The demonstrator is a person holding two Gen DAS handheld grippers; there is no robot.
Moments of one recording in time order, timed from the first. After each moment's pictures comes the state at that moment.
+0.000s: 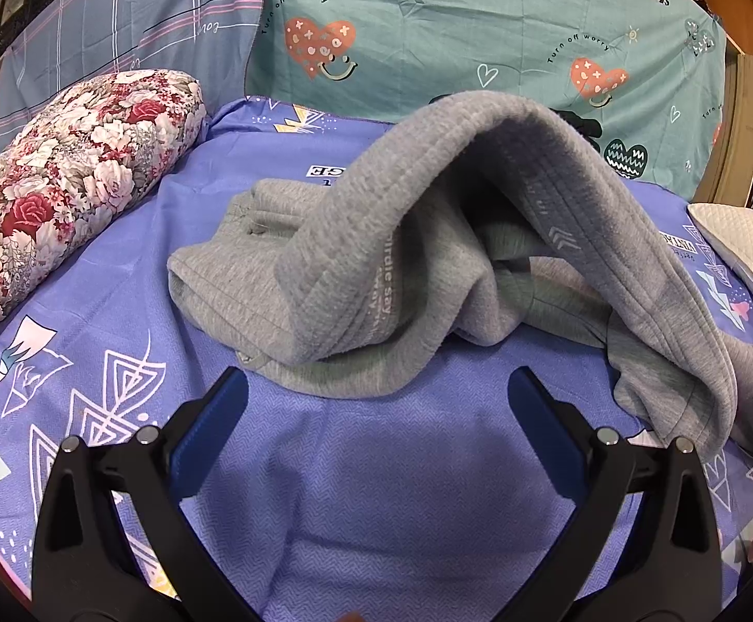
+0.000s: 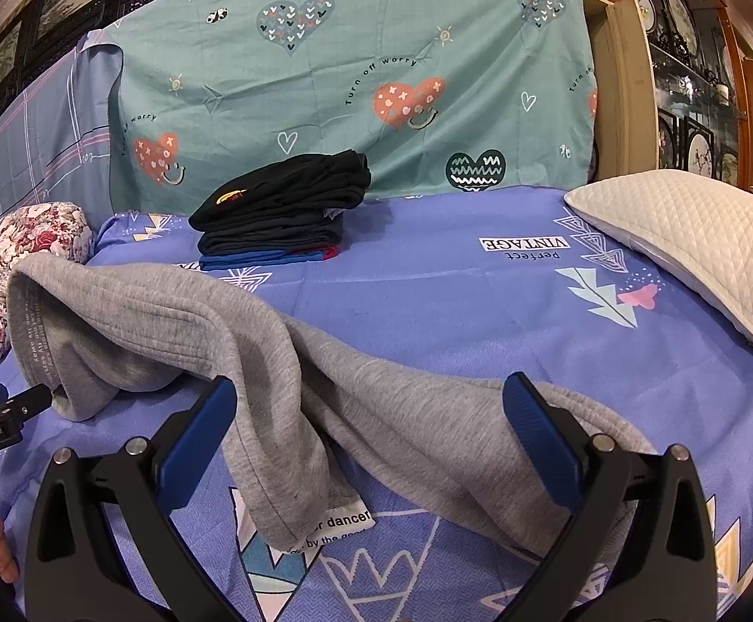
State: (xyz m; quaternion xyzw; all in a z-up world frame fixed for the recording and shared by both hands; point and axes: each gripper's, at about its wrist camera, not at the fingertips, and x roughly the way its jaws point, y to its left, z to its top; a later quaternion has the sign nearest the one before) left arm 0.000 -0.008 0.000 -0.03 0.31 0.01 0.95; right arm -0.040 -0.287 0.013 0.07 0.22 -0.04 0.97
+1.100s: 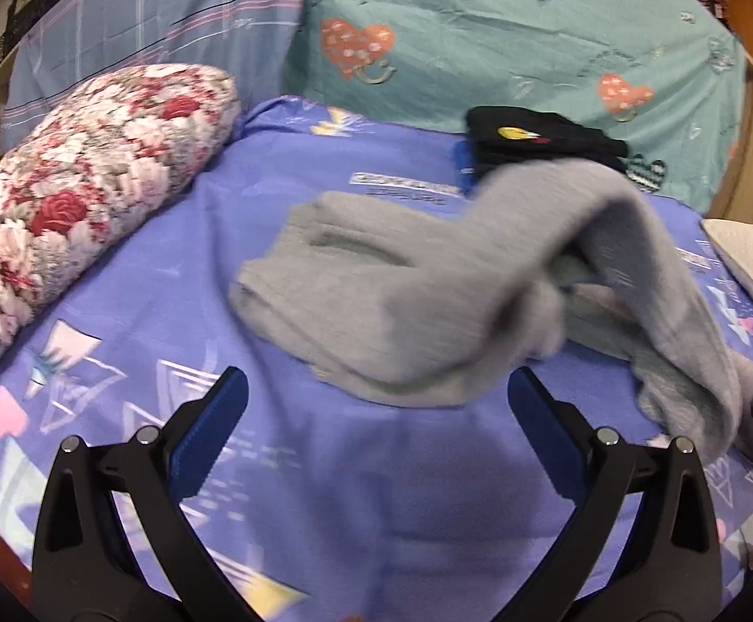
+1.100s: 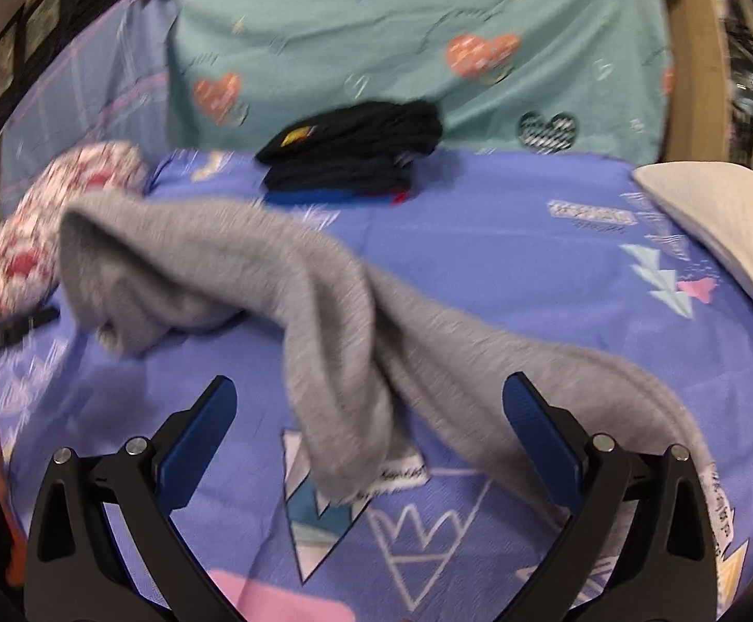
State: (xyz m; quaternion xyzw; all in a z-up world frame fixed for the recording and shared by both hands) left arm 0.002 0.051 0.023 -0.04 0.33 0.04 0.94; right arm -0.028 -0.268 0.010 0.03 0.31 0.07 0.95
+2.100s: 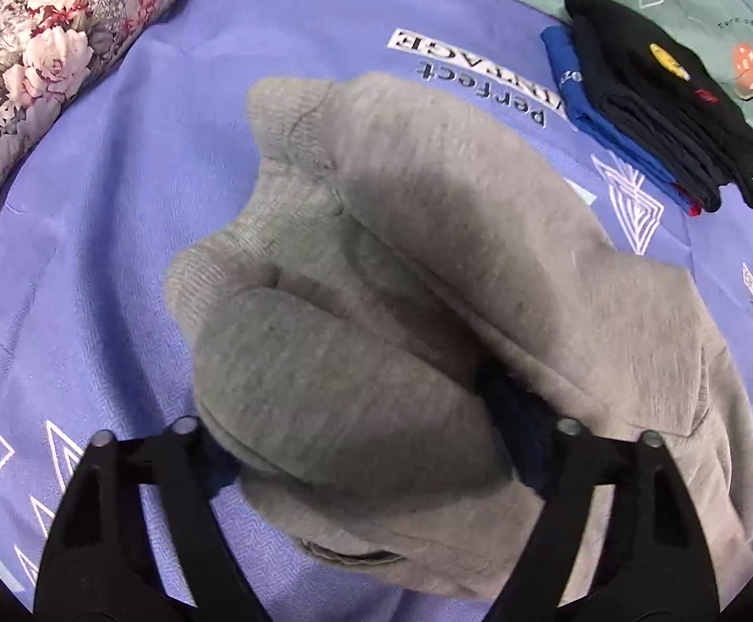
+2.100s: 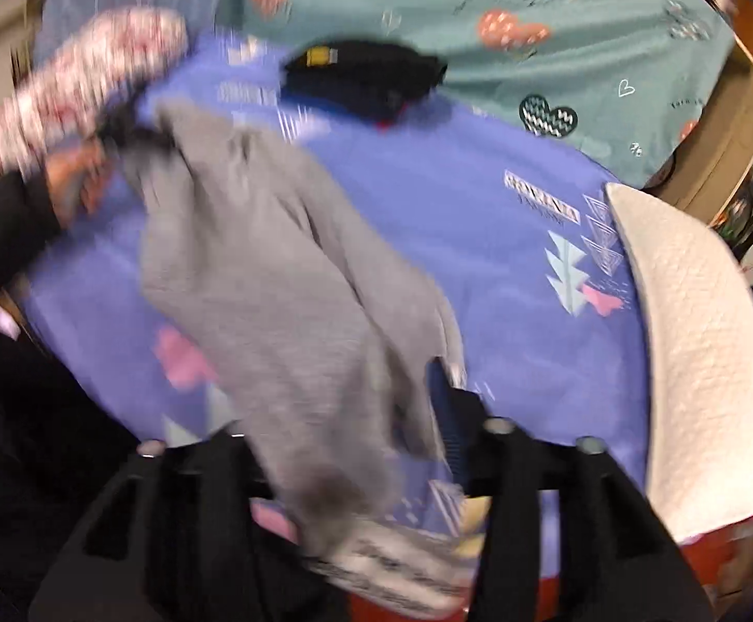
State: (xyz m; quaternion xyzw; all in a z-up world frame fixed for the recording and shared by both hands) left arm 0.182 0.066 -0.030 -0.13 0.52 0.03 0.84; right arm -0.125 -0.342 0.096 -0.15 0.44 0.07 0.88
